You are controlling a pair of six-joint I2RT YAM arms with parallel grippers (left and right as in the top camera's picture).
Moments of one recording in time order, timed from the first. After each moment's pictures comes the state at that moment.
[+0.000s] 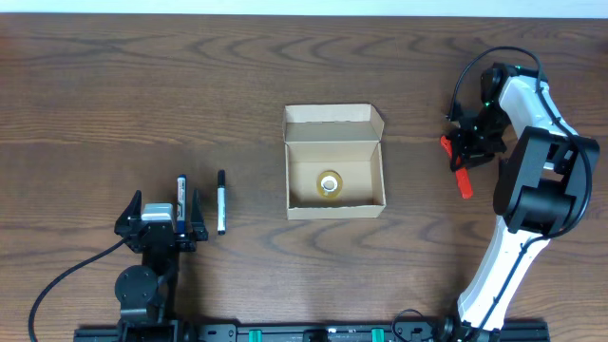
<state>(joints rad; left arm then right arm) 0.01 0.01 0.02 -0.10 0.00 0.06 -0.21 2.28 1.72 -1.26 -0.04 -0.38</state>
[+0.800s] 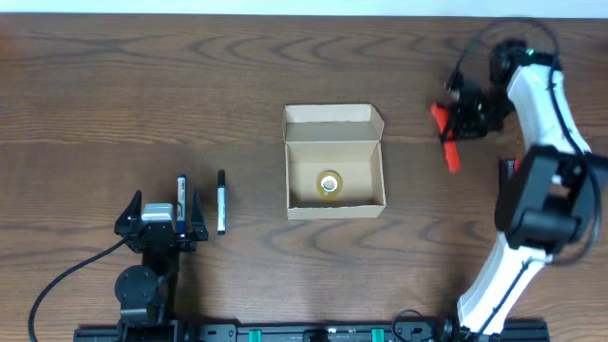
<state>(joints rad) 0.01 0.01 0.02 -0.10 0.00 0.06 -0.17 2.10 1.80 -1.26 -0.26 -0.38</state>
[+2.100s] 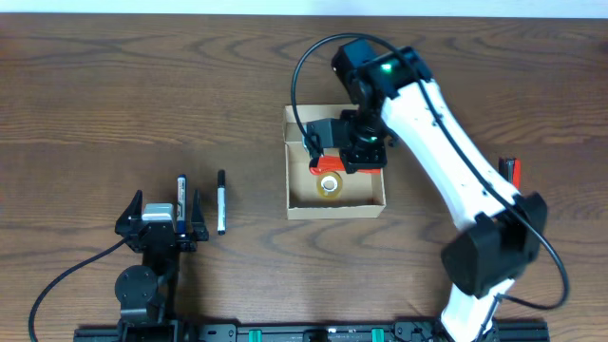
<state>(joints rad) 0.01 0.01 0.02 -0.10 0.01 0.06 0.48 1.96 1.87 -1.50 -0.17 -1.12</state>
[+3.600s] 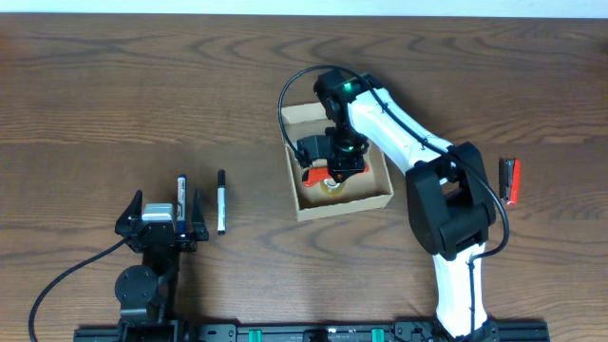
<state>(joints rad) 0.01 0.01 0.02 -0.10 0.01 0.06 0.48 2.20 1.72 -1.20 -0.15 -1.17</state>
